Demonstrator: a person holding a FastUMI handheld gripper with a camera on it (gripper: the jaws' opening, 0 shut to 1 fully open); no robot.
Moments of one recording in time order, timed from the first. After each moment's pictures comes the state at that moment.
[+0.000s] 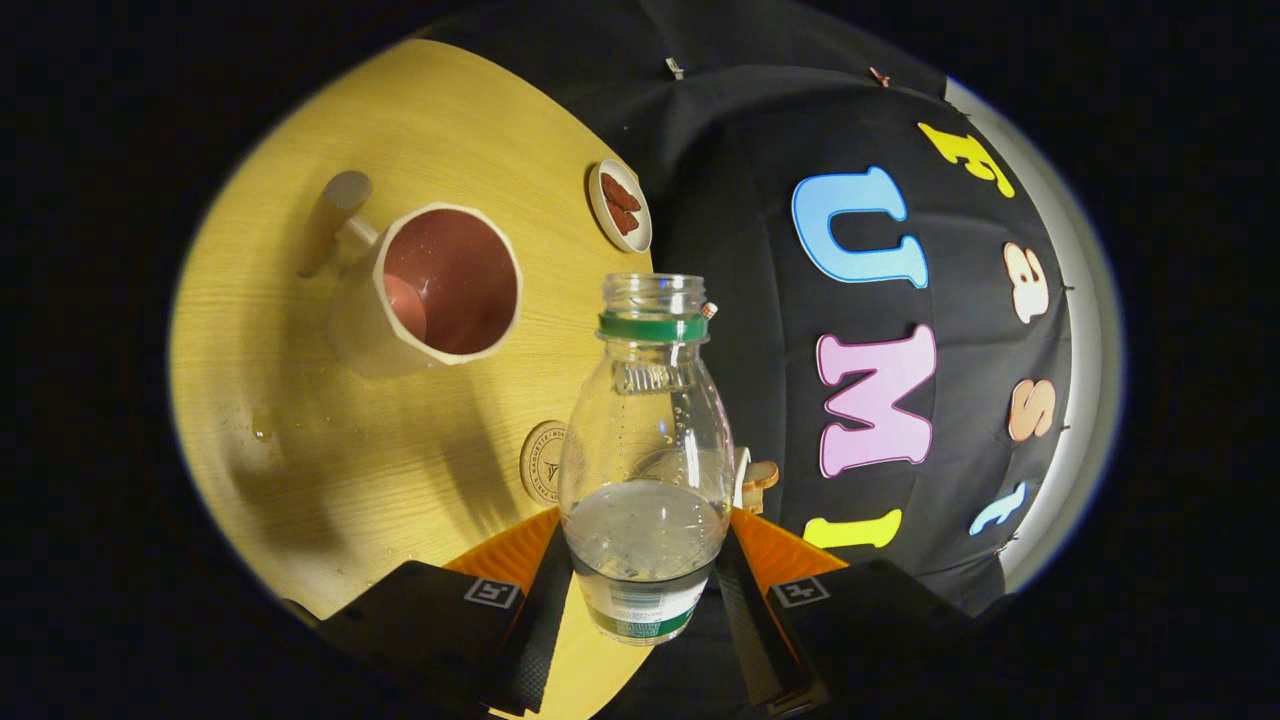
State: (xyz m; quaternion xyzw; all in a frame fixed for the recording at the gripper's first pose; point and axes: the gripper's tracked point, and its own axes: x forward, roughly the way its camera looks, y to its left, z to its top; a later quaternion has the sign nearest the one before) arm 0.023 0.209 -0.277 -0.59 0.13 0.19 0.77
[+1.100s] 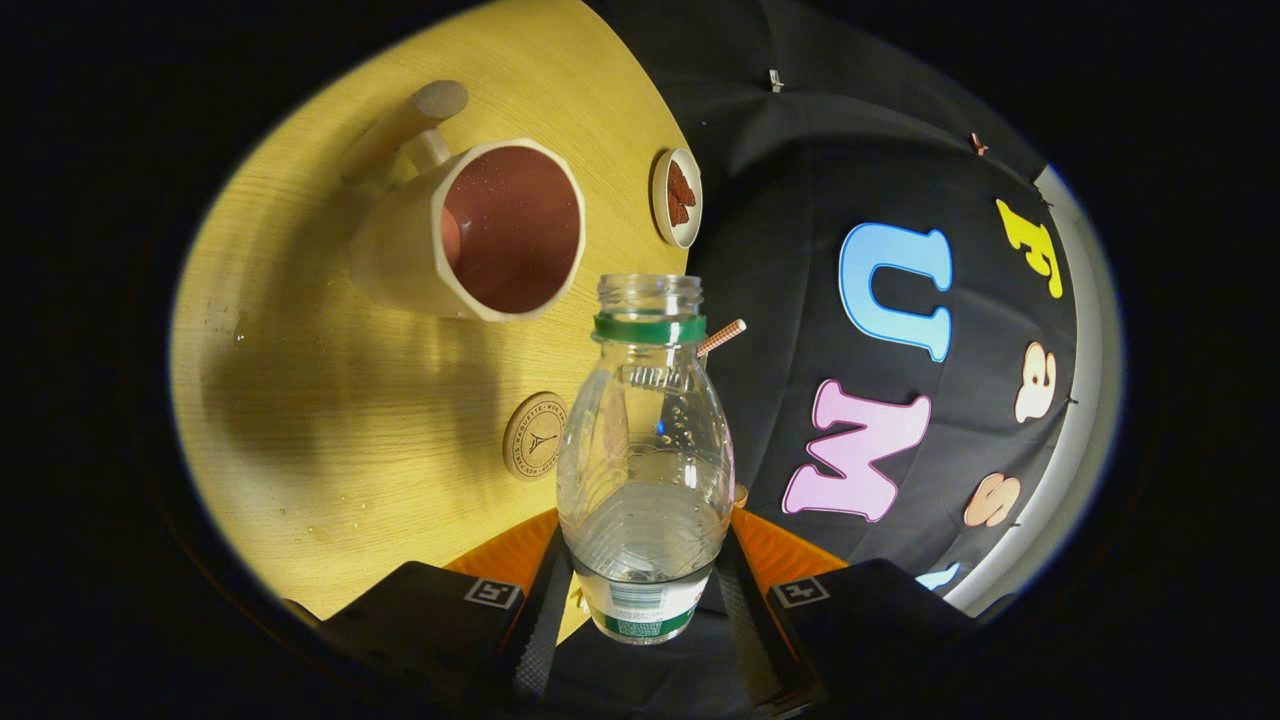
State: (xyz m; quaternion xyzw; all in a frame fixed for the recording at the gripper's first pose) arm 0.029 0.208 -0.281 -0.70 0.11 0.19 0.68
